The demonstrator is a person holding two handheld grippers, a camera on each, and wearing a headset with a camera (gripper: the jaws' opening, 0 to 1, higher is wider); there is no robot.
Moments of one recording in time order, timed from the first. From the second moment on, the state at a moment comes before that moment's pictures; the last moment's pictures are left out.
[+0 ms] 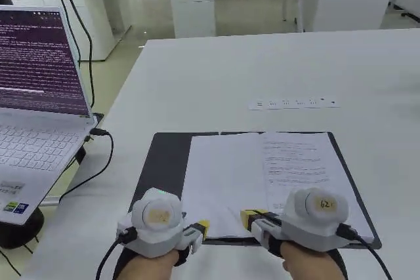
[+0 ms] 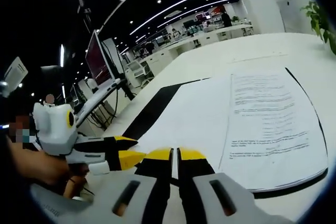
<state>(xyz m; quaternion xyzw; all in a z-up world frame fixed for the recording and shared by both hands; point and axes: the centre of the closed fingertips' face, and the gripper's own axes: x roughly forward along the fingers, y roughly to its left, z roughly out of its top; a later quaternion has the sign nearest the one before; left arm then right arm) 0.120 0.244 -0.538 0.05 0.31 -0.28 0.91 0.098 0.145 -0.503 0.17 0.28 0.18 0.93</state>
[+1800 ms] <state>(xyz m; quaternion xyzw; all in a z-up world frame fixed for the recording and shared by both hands) 0.124 0.246 -0.556 0.05 0.26 -0.25 0.93 0.265 0.094 -0.534 0.20 0.25 0.13 0.94</state>
